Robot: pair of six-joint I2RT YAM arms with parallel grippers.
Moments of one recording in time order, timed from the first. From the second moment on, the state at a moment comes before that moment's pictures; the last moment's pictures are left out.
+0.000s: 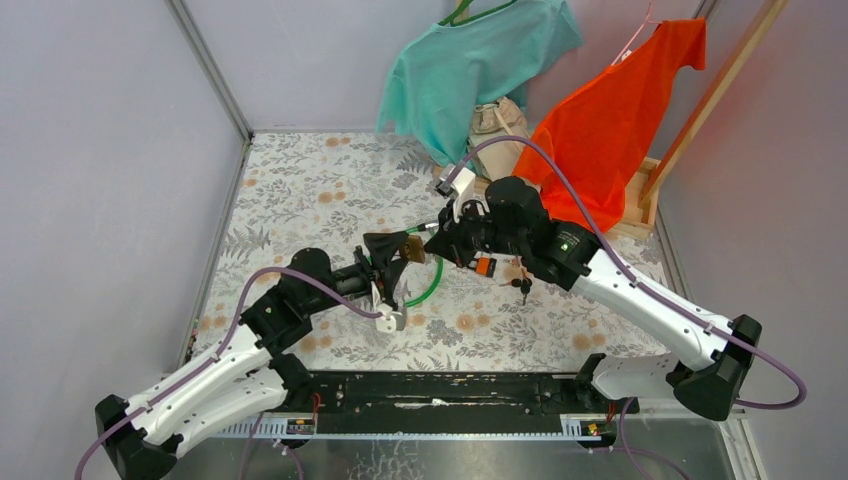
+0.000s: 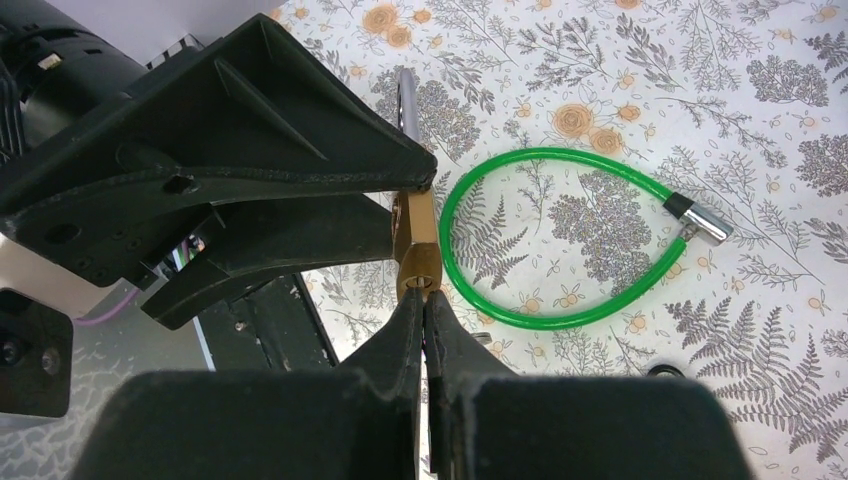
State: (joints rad) left arm -0.79 0.71 0.62 -0.07 0.35 1.29; right arm 0.89 1.24 1.25 -0.44 -0.27 0.12
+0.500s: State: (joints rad) left arm -0.79 0.66 0.40 0.22 0.33 1.43; right arm 0.77 1.24 1.11 -0.27 -0.44 0.43
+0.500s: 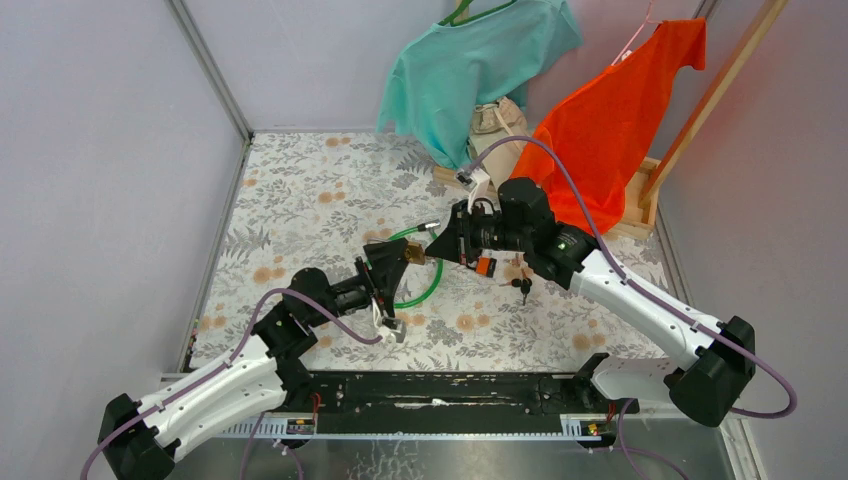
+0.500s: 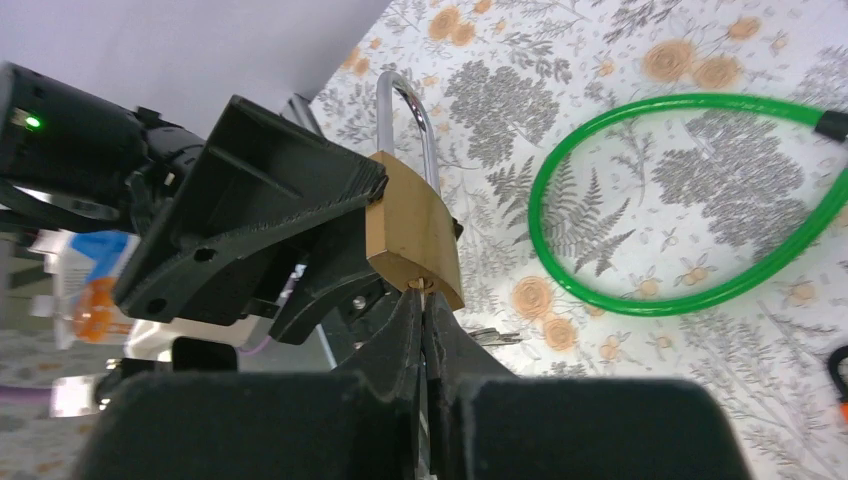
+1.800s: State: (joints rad) left arm -0.81 0.66 0.59 -0.01 0.35 1.33; right arm 0.82 1.24 1.14 -0.16 -0.48 0.27
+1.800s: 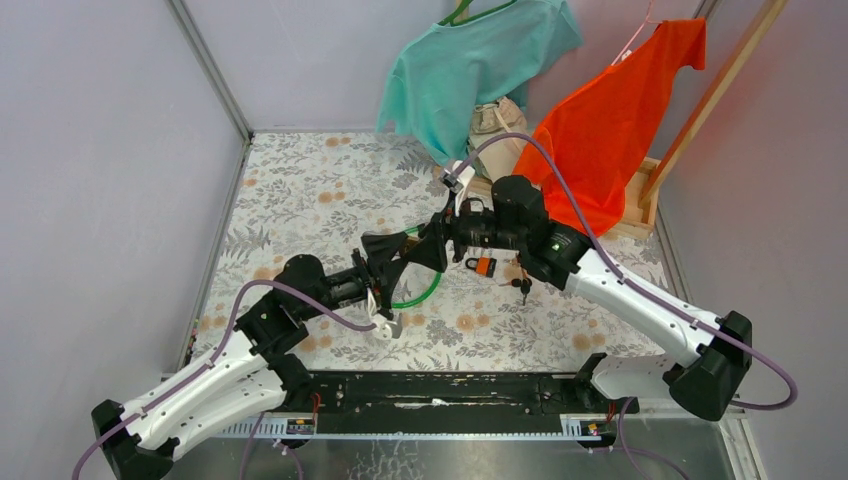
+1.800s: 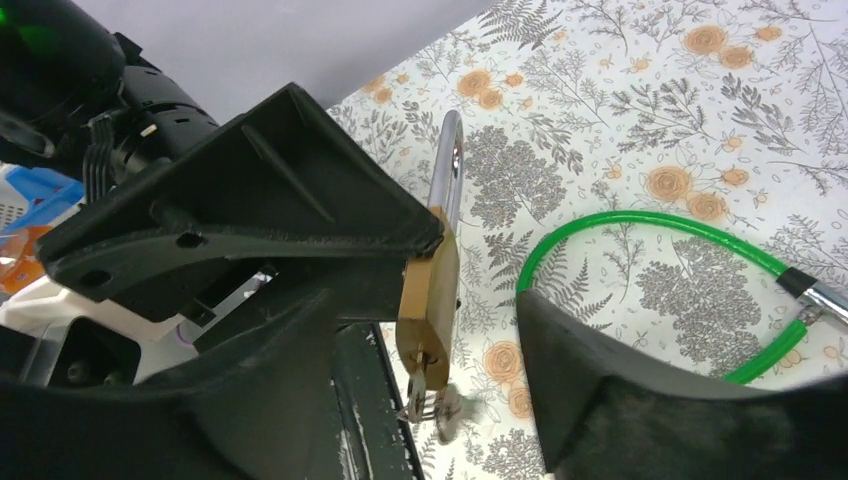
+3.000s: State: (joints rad) left arm -0.81 0.69 0.59 -0.04 0.32 1.29; right arm 0.82 1.31 1.17 -0.17 -0.47 0.32
